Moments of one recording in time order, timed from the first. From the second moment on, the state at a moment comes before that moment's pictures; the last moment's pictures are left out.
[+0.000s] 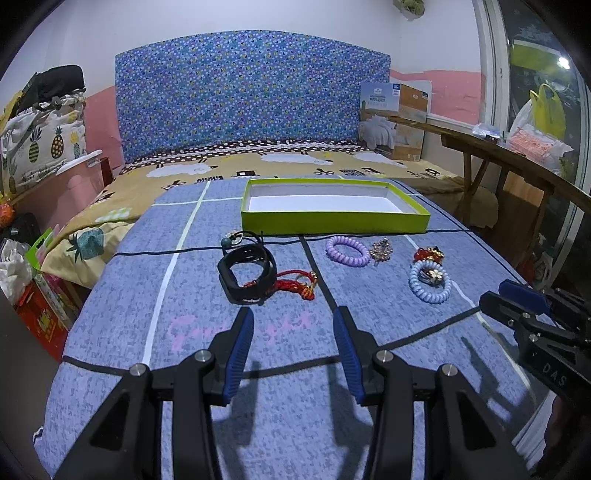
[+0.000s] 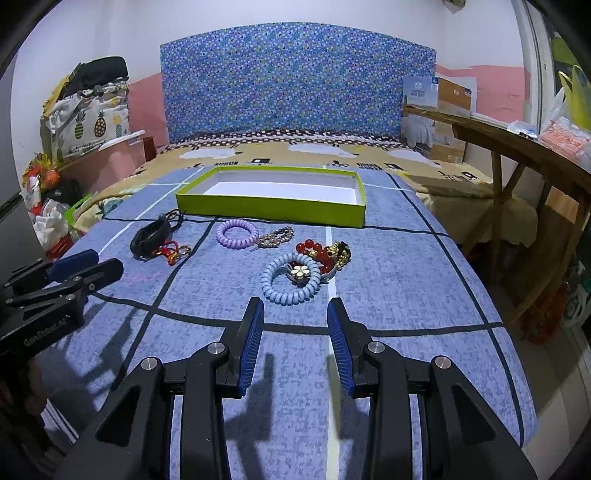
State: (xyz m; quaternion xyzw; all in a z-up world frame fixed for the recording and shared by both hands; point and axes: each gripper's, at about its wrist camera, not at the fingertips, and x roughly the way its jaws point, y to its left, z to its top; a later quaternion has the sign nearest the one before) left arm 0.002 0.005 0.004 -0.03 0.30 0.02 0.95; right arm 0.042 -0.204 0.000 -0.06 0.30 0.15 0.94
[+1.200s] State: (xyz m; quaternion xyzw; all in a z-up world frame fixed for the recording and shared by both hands) left arm 0.117 0.063 -0.022 -0.07 0.43 0.08 0.90; right arm 0.135 -0.221 -0.023 0.01 0.43 0.16 0.89
